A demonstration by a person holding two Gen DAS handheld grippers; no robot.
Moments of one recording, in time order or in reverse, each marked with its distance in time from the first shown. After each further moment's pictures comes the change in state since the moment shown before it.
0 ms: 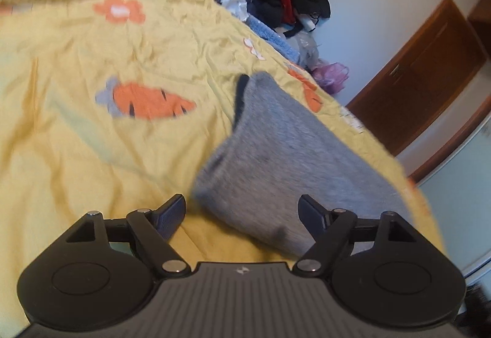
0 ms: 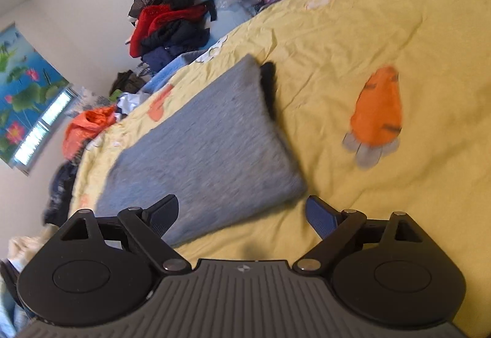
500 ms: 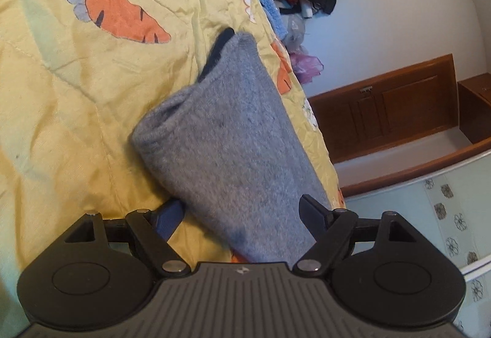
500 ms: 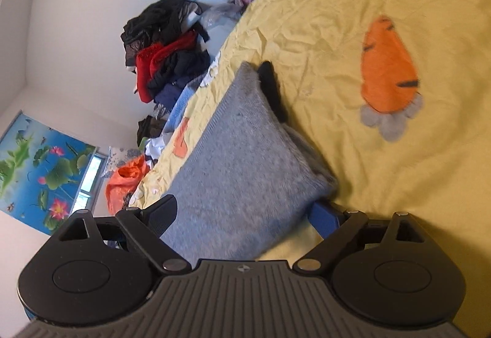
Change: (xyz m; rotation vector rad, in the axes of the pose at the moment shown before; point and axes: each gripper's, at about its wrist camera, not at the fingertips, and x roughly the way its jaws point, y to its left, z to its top) left arm 0.034 0.008 0.005 -0.320 0.144 -0.208; right arm 0.025 -0.014 0.005 0.298 -0.063 0.146
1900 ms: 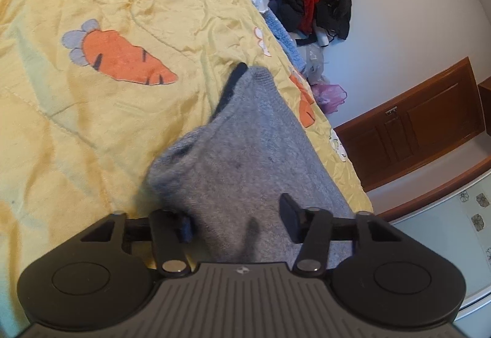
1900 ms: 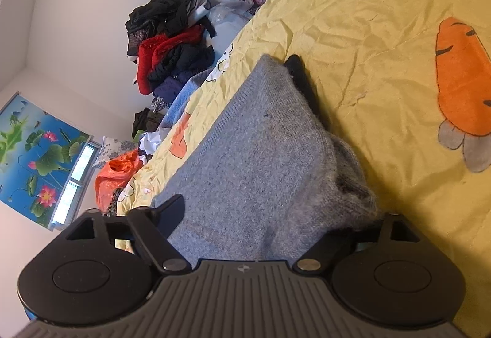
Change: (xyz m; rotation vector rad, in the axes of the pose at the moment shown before) left arm 0.012 -0.007 0.002 0.076 -0.153 0.132; right arm 0.054 0.017 0.007 -0.075 0.013 -0.020
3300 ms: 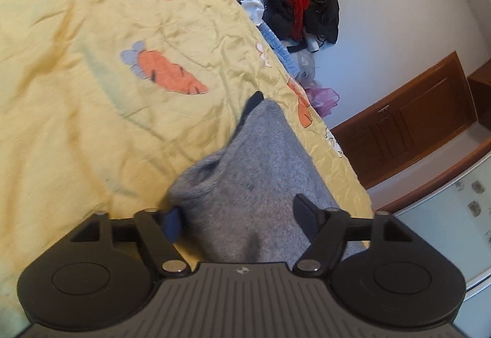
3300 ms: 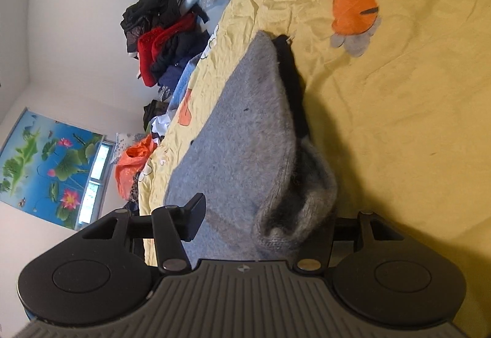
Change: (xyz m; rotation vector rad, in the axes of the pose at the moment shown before) left arm -0.054 0.018 -0.016 0.077 -0.039 -0.011; right arm -0.081 -0.028 -0.053 0.145 0.084 0.061
